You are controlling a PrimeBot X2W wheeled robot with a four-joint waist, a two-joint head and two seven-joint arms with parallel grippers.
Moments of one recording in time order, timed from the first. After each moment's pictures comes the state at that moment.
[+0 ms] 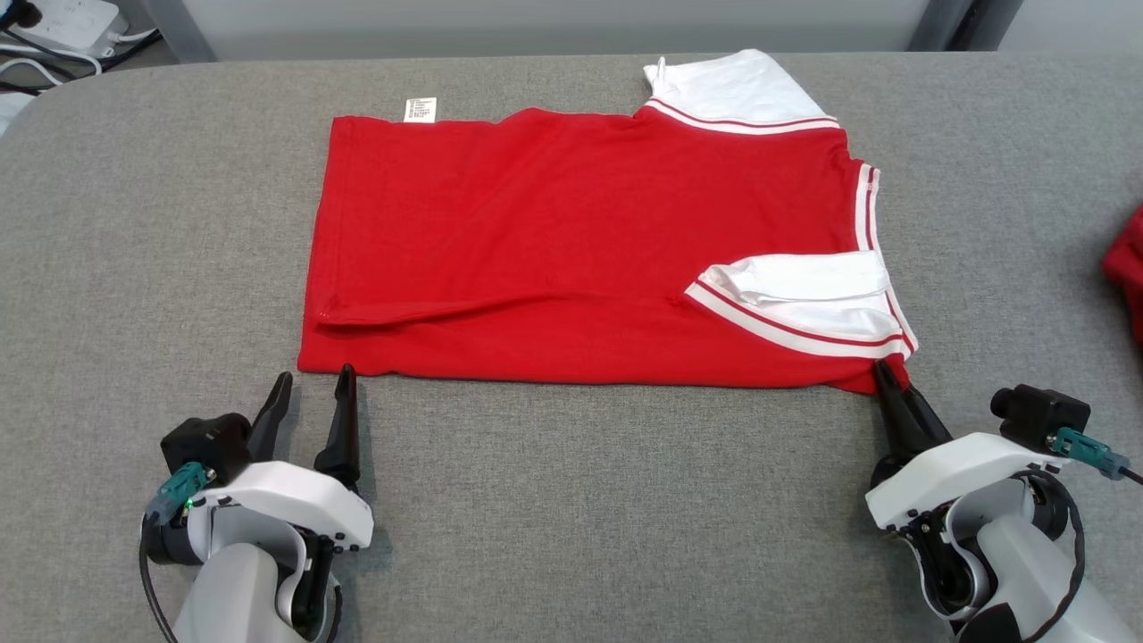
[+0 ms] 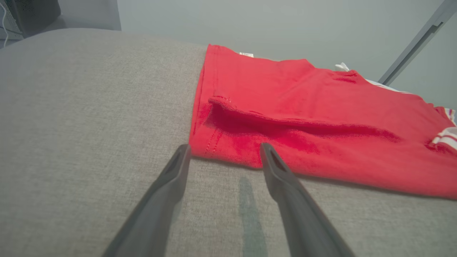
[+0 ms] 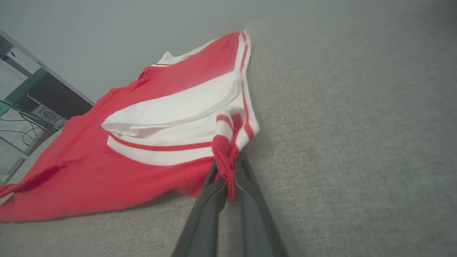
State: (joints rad) left arm -0.35 0.03 0.03 0.66 -0.28 -0.11 -0.25; right arm -0.43 -0.15 0.31 0.72 0.74 0.13 -0.25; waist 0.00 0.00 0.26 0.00
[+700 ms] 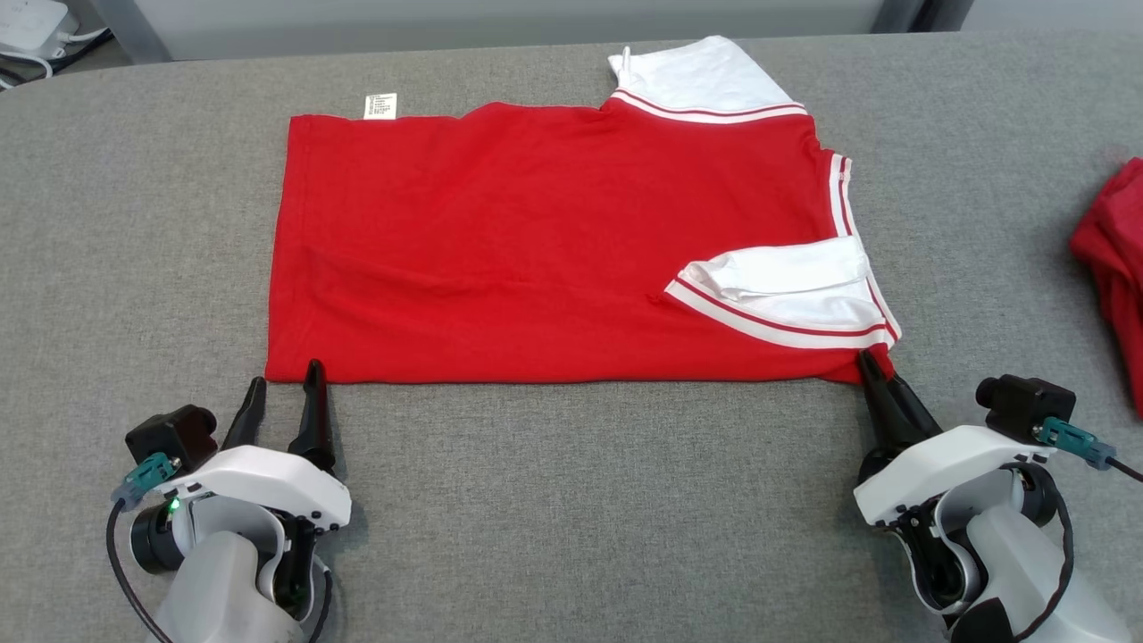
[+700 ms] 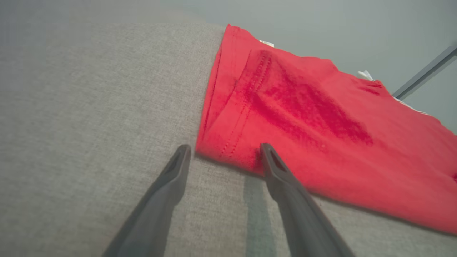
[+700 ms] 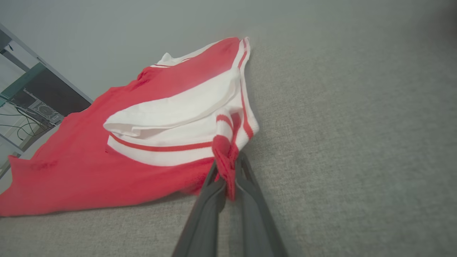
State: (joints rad) left arm -0.44 0.03 0.11 0.83 -0.35 -0.12 -0.25; right arm -0.44 -0.16 0.34 0.69 0.72 0.13 -0.25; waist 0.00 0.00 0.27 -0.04
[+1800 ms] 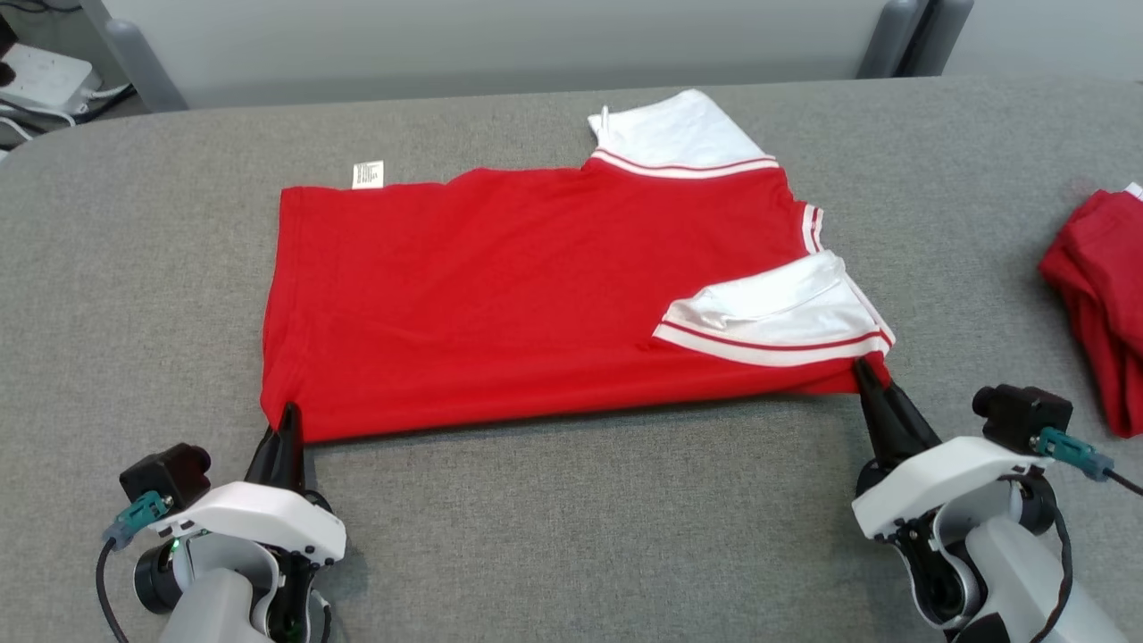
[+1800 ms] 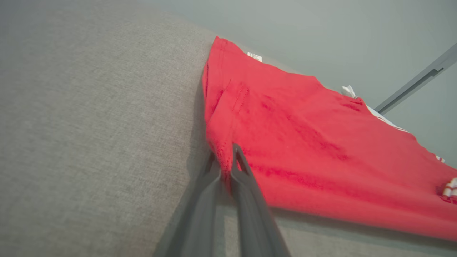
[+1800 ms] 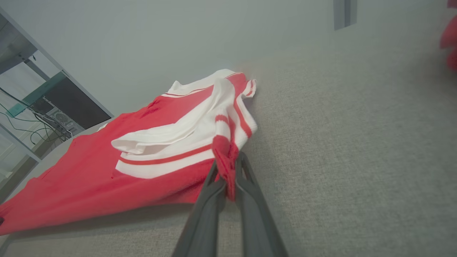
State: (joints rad) left arm -0.40 0.04 0.08 0.84 -0.45 -0.13 -0.26; right arm -0.42 -0.16 0.34 0.66 0.70 0.13 -0.25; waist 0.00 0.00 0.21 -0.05
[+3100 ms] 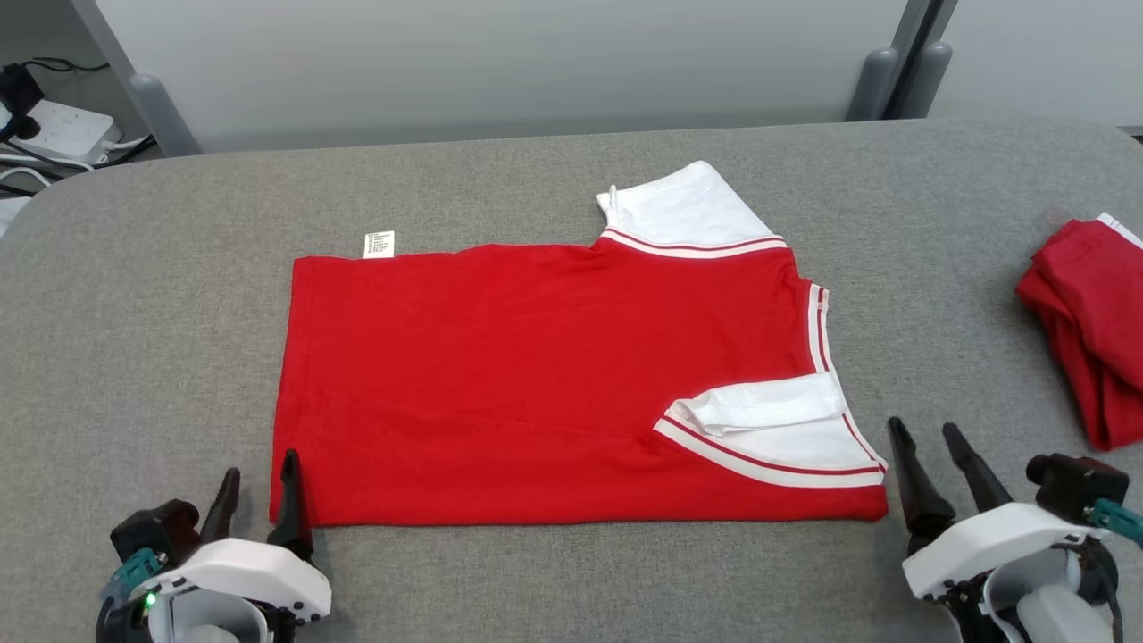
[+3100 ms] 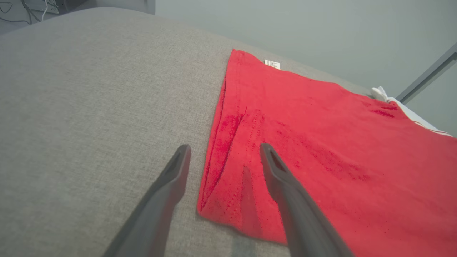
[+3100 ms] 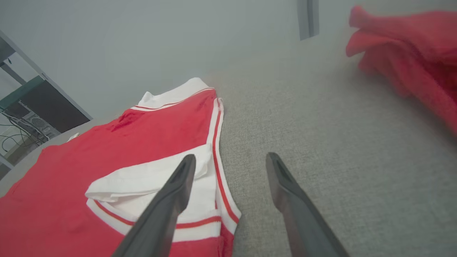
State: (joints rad) left arm -0.24 0.03 0.14 0.73 -0.33 -0.10 -0.26; right arm -0.24 -0.20 0.28 0.58 0.68 0.13 -0.25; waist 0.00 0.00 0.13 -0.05
